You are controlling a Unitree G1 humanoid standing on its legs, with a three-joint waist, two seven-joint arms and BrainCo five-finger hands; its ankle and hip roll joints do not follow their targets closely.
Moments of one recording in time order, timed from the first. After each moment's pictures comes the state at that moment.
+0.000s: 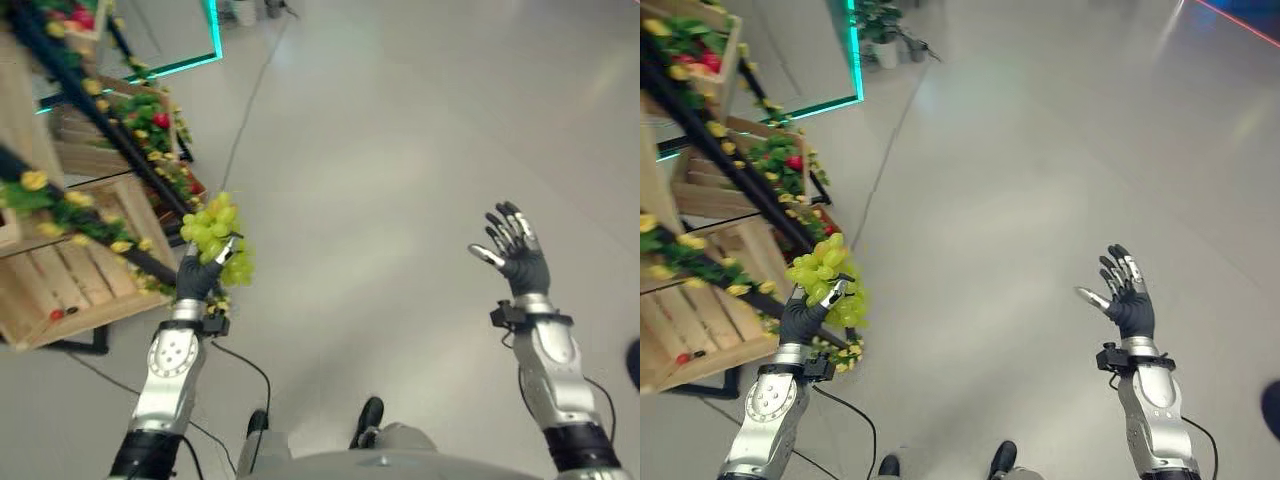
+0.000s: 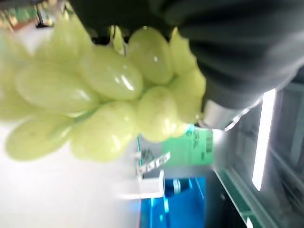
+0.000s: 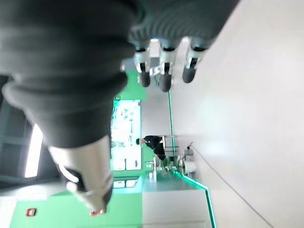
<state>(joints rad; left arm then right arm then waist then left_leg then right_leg) 0.06 0.35 -0.02 0.07 -0.27 -0.35 0.06 0.06 -0.39 -0.11 0.06 0.45 -0.30 -0.01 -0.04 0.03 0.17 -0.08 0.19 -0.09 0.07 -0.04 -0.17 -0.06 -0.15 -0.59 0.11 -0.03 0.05</state>
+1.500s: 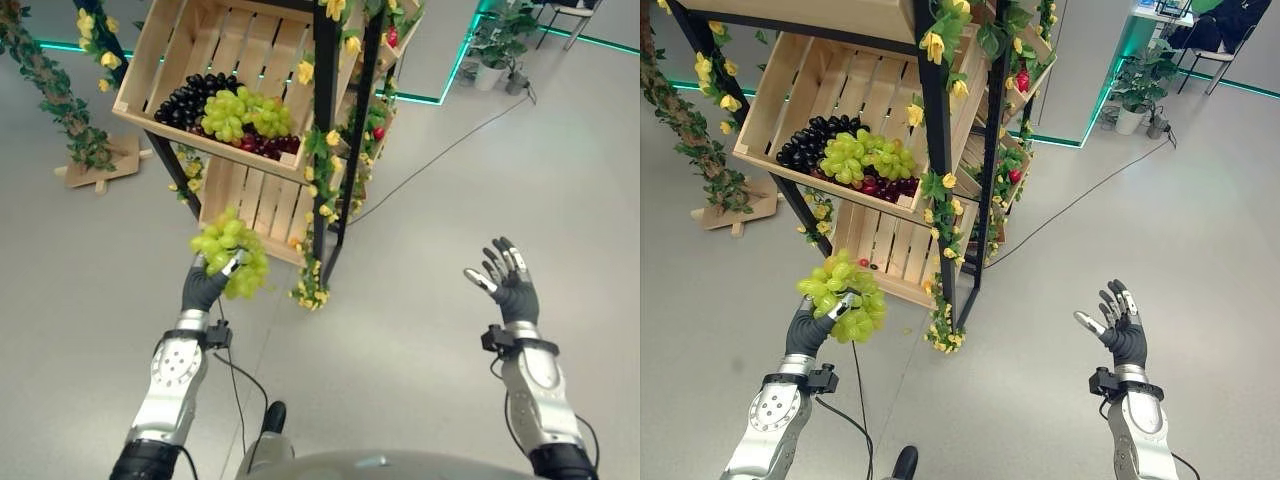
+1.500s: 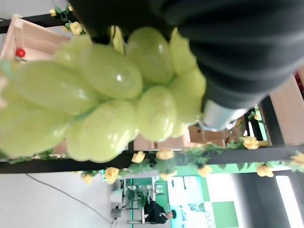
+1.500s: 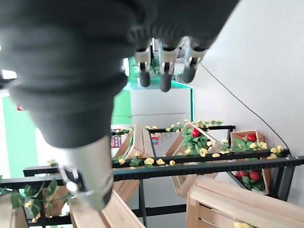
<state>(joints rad) 0.09 0.39 -0.05 0.08 -0.26 -0.33 0.07 0.09 -0.30 -0.11 0.16 0.42 -0.31 -0.03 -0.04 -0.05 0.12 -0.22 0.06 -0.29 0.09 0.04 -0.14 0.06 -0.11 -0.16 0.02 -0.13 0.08</state>
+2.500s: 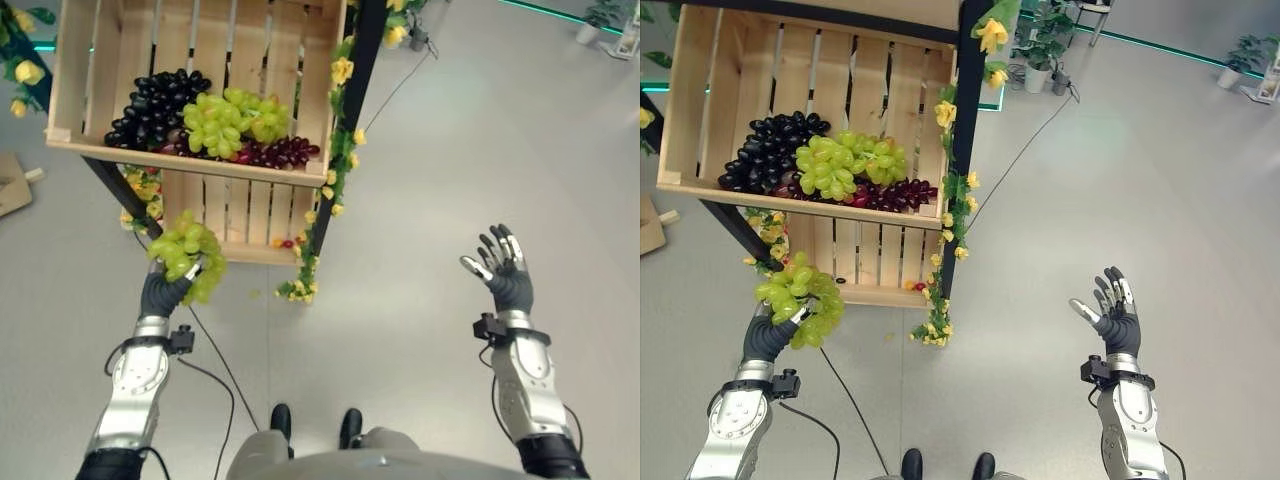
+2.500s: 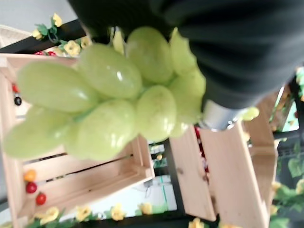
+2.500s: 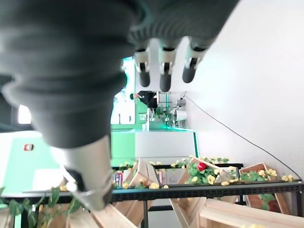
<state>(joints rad) 0.15 0.44 0.06 0.11 -0.13 -0.33 0.13 0.09 -0.25 -0.11 0.14 0.43 -0.31 -0.05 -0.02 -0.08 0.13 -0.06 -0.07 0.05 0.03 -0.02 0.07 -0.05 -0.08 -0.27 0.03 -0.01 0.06</state>
